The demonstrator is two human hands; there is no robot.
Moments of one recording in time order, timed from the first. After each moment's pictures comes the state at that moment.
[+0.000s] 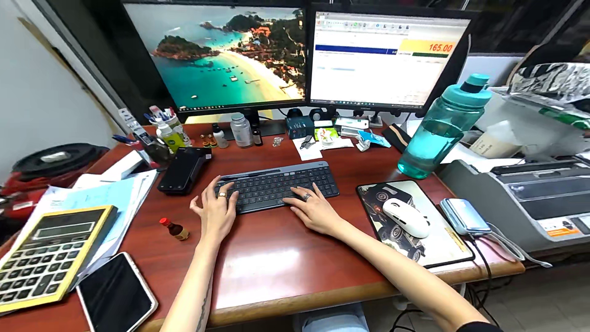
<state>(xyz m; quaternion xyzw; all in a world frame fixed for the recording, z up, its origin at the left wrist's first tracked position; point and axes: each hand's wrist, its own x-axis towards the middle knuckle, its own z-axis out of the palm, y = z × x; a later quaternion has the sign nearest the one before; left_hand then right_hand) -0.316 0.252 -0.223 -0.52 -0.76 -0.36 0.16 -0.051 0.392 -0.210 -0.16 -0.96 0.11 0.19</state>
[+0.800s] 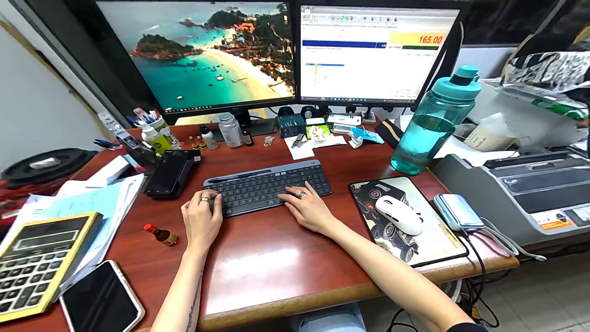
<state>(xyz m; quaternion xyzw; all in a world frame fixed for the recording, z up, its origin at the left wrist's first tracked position) -0.316 0.247 -0.222 -0.53 -0.74 -0.37 0.21 -0.049 0.398 -0.217 -0.16 -0.94 0.11 0.27</state>
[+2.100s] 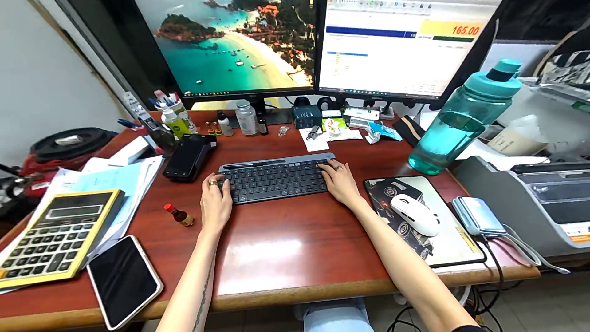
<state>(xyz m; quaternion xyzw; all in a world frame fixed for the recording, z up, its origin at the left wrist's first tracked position) -0.319 0.246 -0.220 -0.43 -0.79 -0.42 0.07 -0.030 0.442 -0.201 -0.32 -0.90 0.11 0.28</state>
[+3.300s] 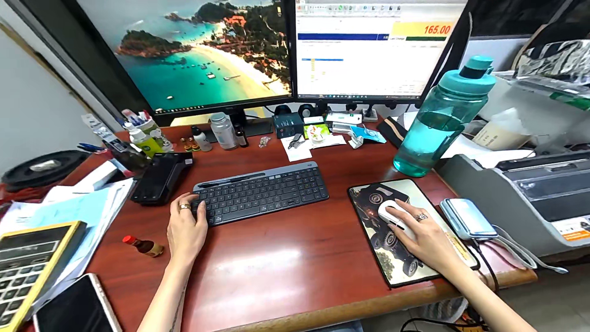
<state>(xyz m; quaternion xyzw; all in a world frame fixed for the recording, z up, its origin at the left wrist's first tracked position) -0.316 0.246 -0.220 -0.46 -0.79 -0.38 0.14 0.204 0.425 -0.227 -0.35 -0.89 0.01 0.31</state>
